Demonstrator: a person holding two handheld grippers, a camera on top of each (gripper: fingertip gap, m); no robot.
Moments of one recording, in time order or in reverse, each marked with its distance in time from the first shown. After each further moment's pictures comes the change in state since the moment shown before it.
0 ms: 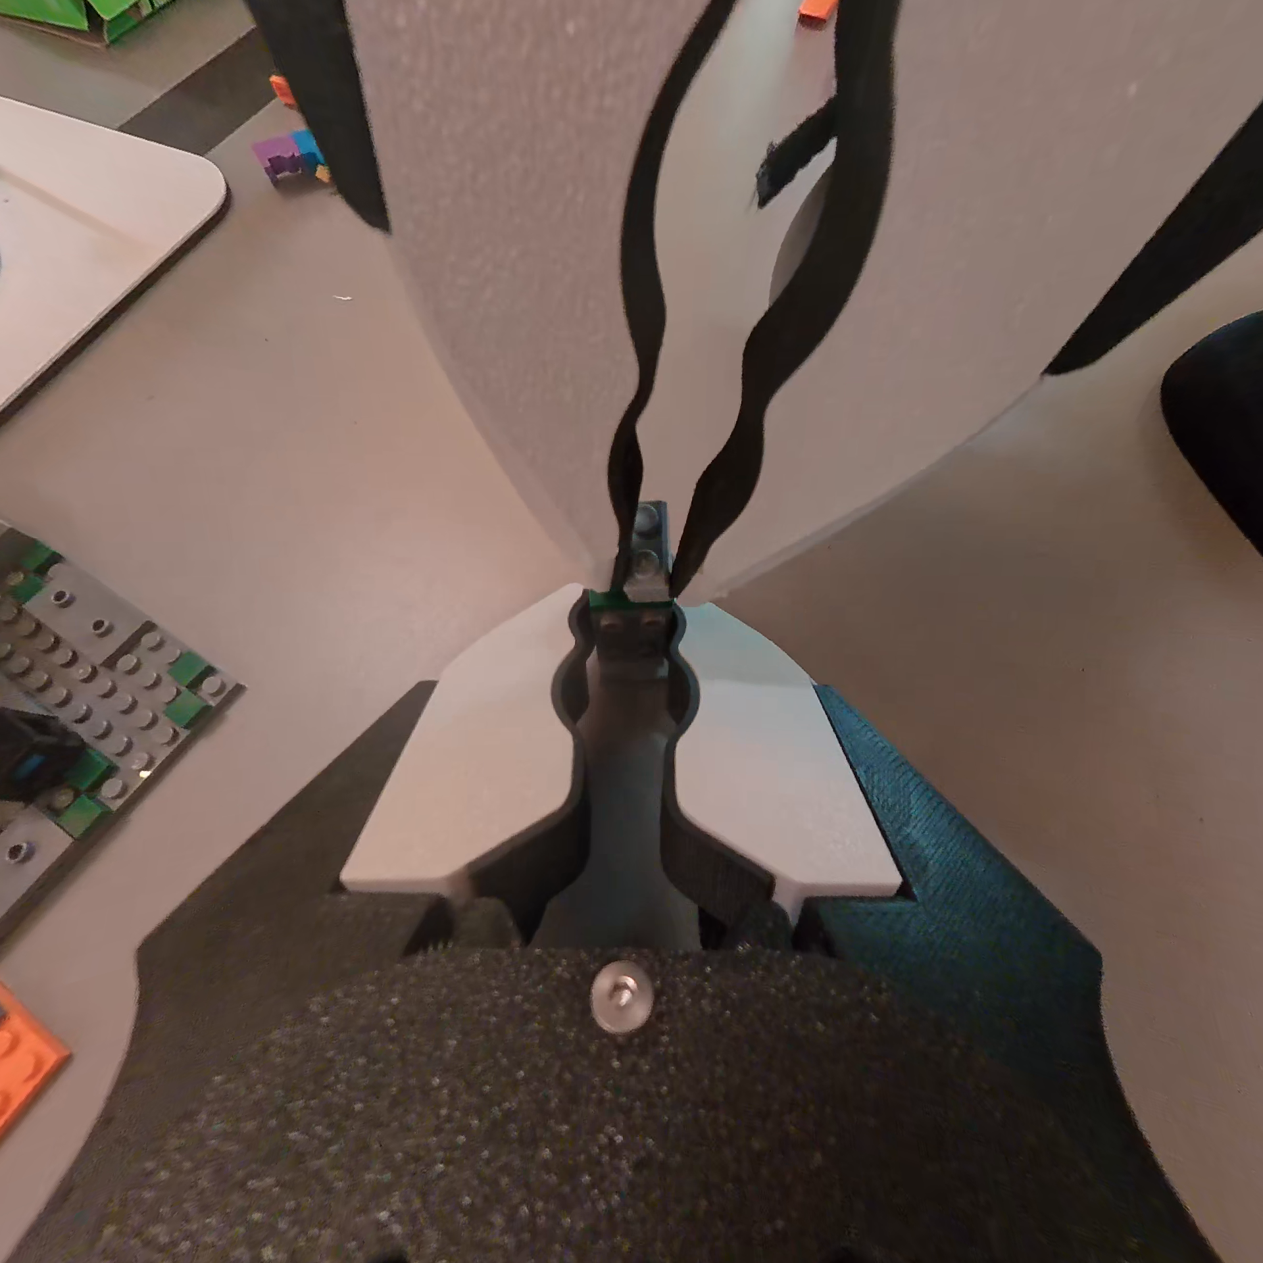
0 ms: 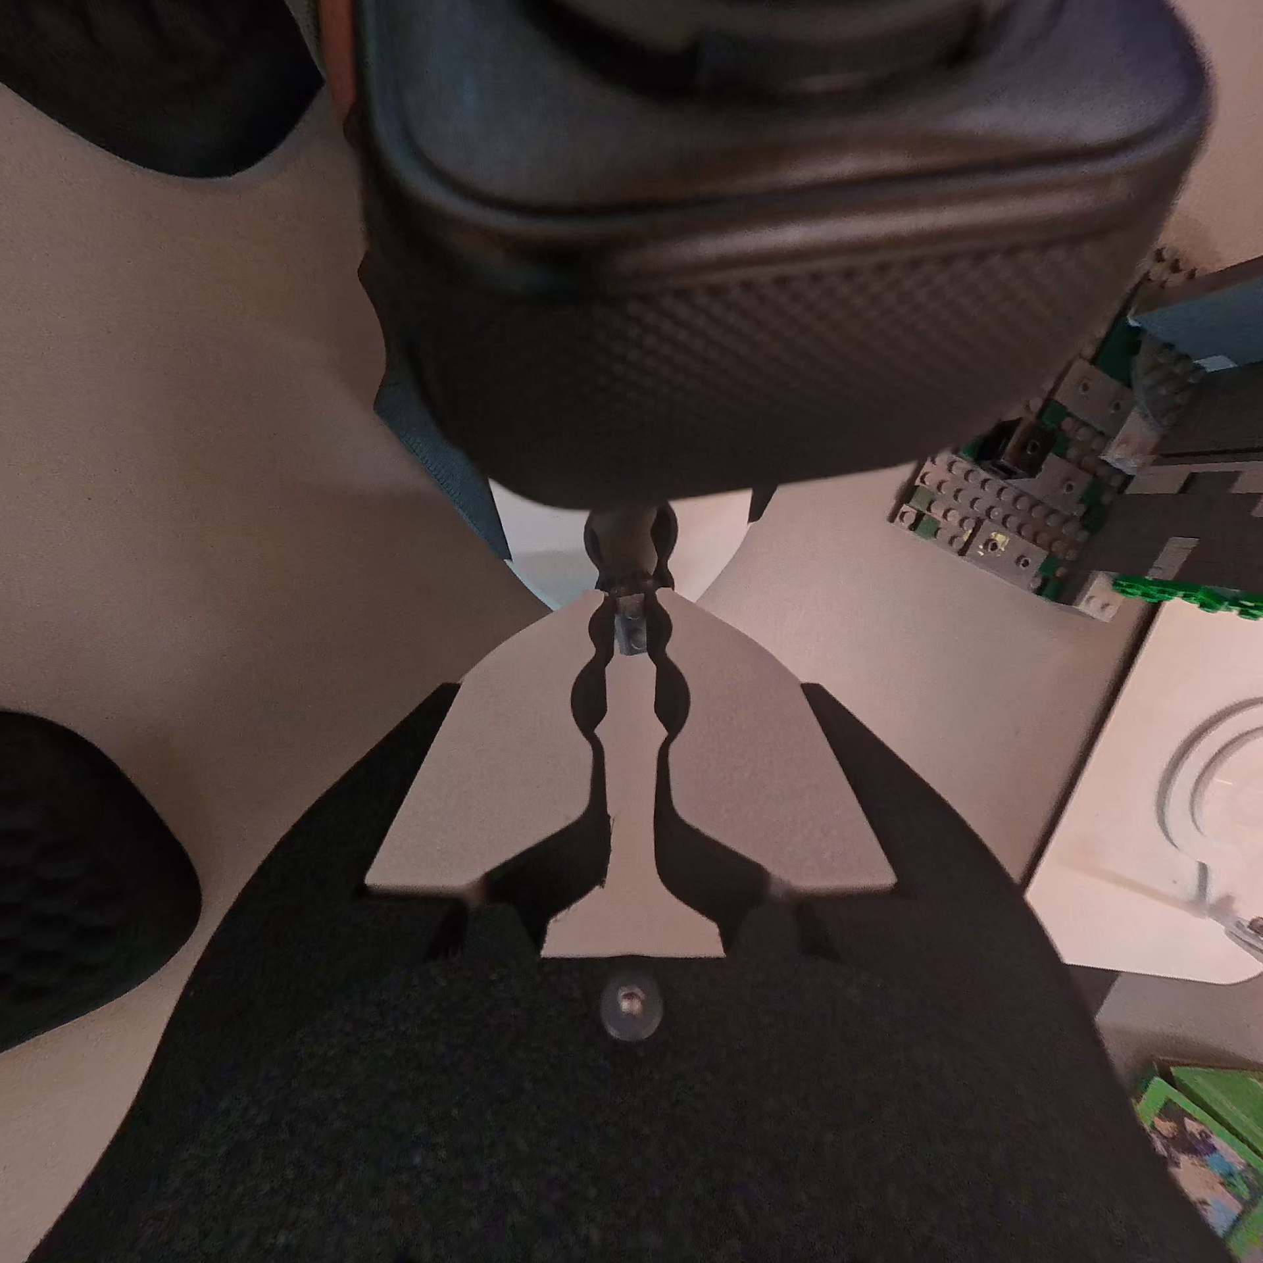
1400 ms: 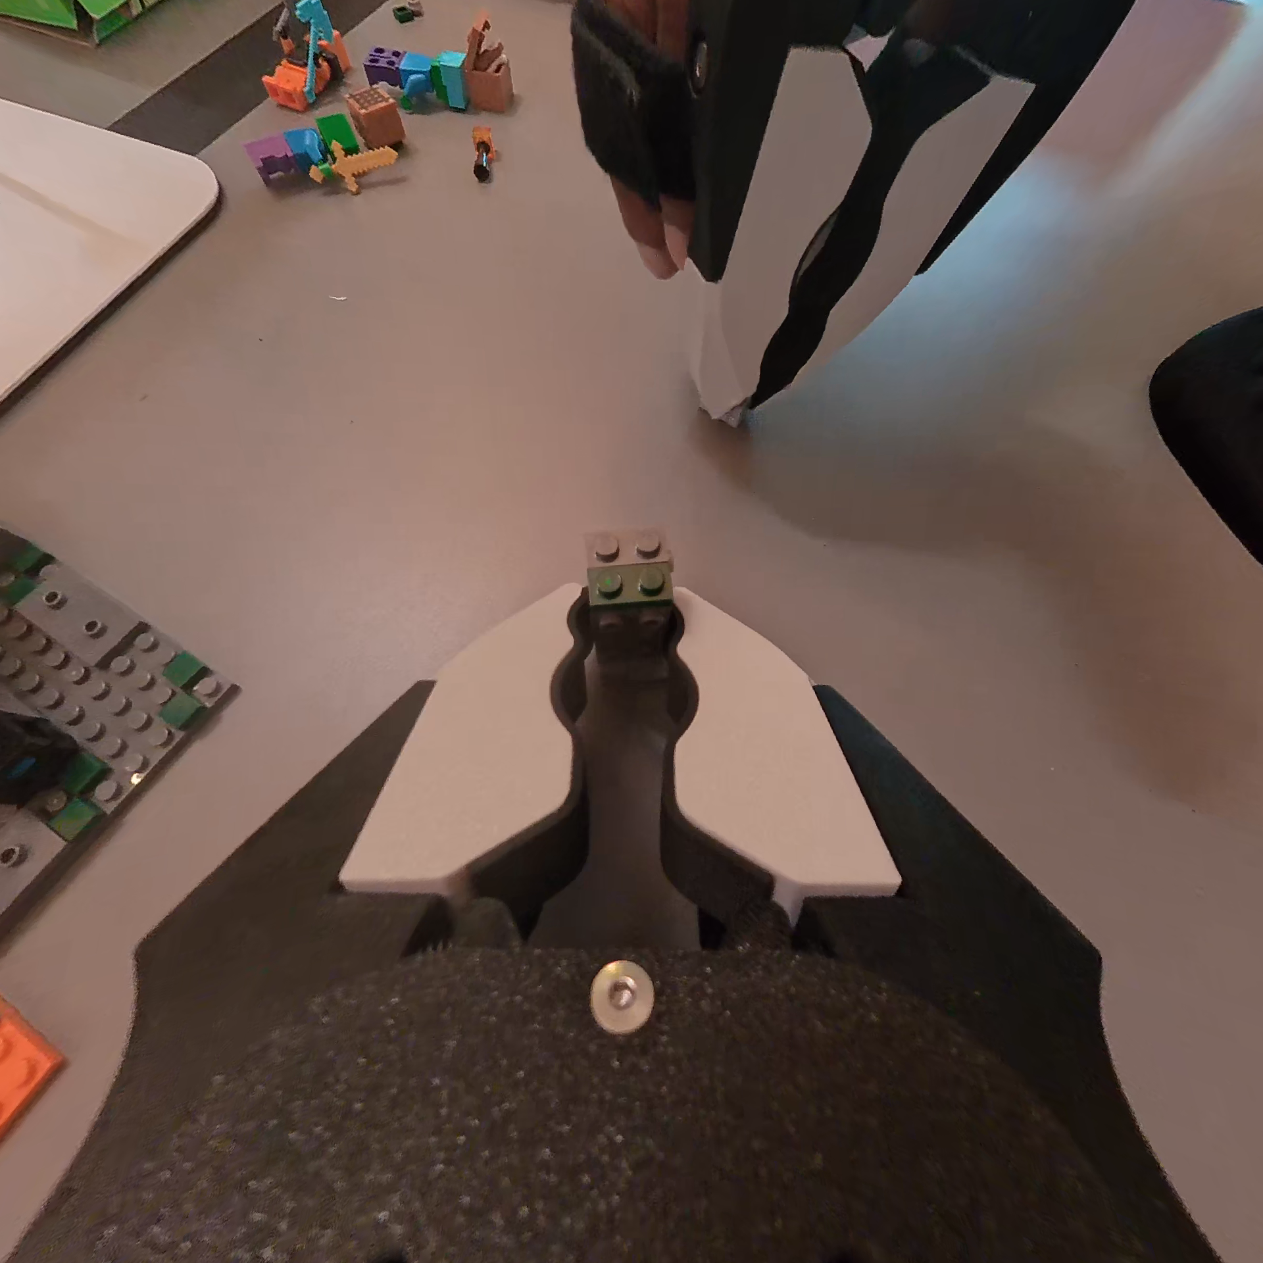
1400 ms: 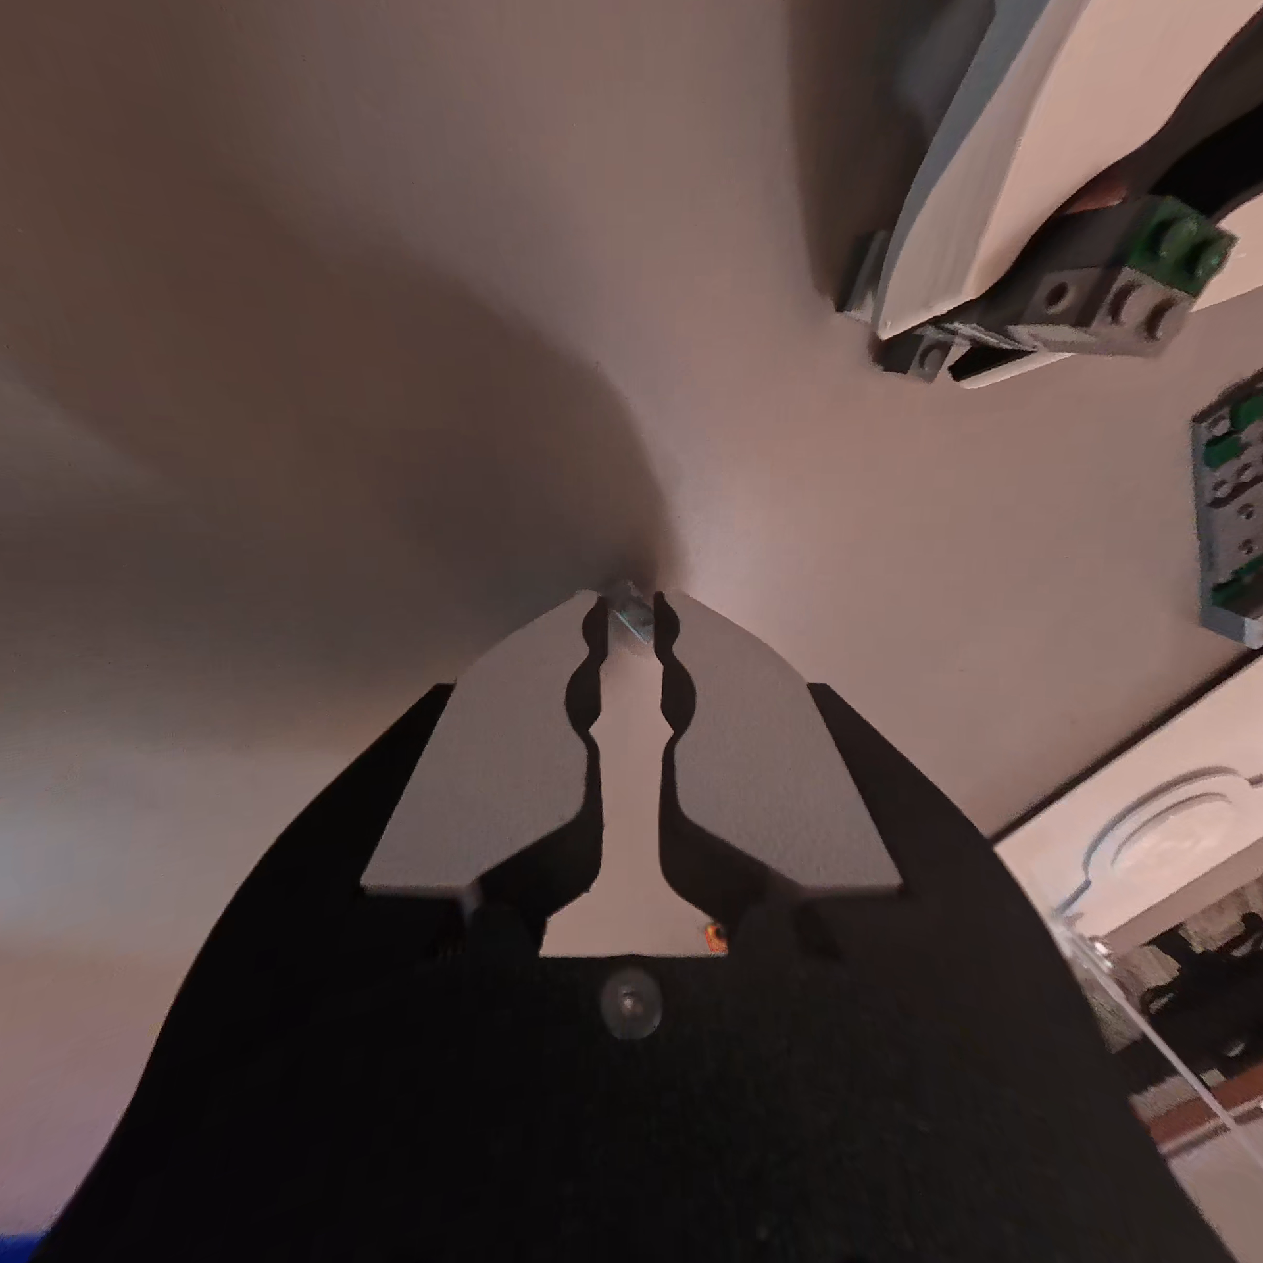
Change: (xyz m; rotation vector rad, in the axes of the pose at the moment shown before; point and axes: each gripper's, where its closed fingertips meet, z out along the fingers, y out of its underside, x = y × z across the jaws) left arm 0.000 0.000 -0.001 0.003 0.013 -0.002; right arm -0.027 0.114 0.019 -0.193 0.000 -0.509
